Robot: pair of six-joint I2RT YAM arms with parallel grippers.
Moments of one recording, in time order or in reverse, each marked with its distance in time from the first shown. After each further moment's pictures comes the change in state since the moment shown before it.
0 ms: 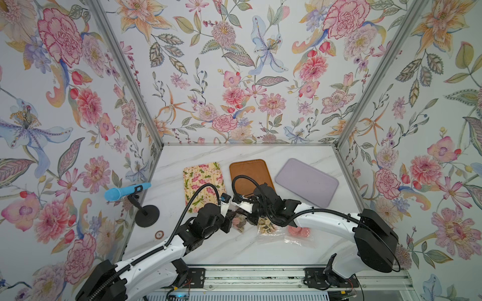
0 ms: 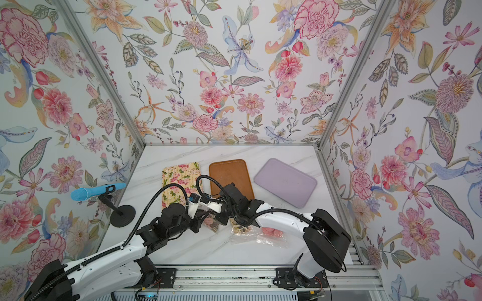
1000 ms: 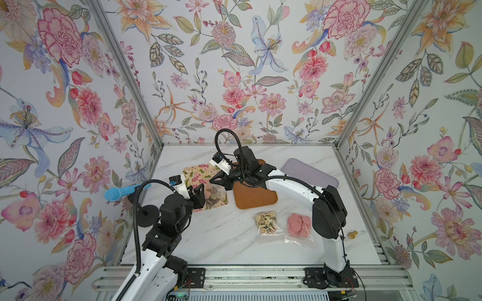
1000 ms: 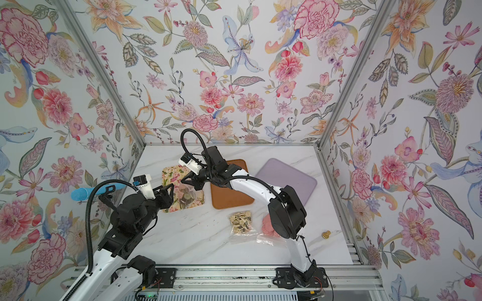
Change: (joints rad) left arm 0.473 -0.291 0.188 -0.232 -0.115 -0.257; right arm -0.118 0.548 0.859 -0.154 -0.385 0.241
